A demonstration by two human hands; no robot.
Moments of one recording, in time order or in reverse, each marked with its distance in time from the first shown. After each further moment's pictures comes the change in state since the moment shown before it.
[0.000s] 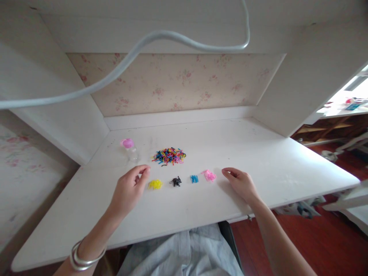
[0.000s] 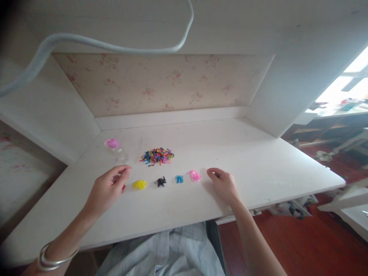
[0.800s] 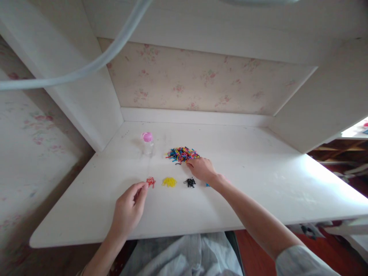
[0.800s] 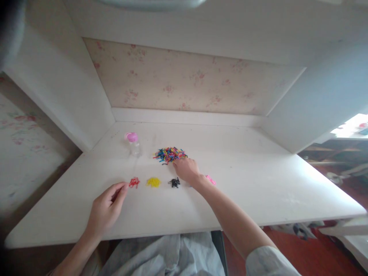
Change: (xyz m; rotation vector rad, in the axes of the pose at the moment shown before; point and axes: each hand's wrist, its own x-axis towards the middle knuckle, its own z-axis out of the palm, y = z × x) left_hand -0.064 -0.066 0.000 -0.038 0.165 -0.129; right_hand 0.029 -0.157 0.118 -0.758 -0.431 -0.498
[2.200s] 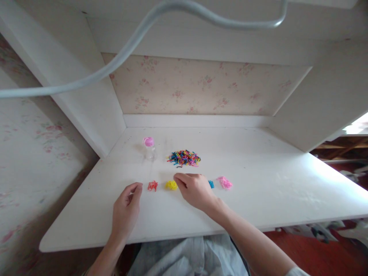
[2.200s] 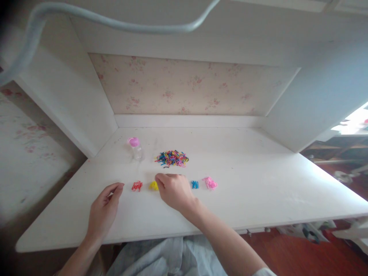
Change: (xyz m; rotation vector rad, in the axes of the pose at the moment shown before) left_hand 0.007 0.004 -0.010 -0.125 0.078 -0.305; right_hand -0.068 -0.059 -0.021 0.341 0.298 -0.230
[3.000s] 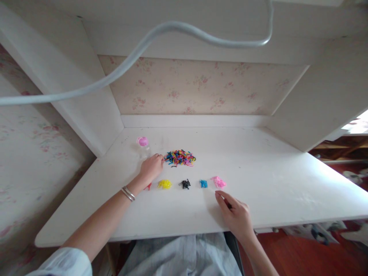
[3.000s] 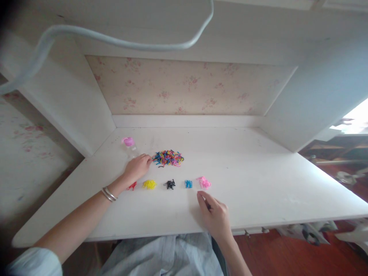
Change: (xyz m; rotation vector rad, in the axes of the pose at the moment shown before) left_hand 0.093 0.051 0.095 0.771 -0.331 0.486; right_hand -0.125 0.098 0.010 0.205 0.422 0.431
